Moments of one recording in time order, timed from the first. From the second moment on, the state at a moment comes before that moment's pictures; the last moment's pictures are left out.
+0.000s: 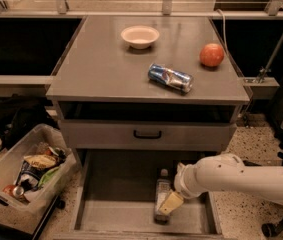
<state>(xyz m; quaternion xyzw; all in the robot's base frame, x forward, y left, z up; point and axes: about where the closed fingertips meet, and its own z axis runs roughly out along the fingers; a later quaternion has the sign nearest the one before) 0.498 -0.123 0.511 -0.50 0.83 0.08 0.23</state>
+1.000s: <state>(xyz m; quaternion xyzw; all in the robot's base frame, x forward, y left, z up) 0.504 -0.103 0.429 -0.50 0.84 0.12 0.20</state>
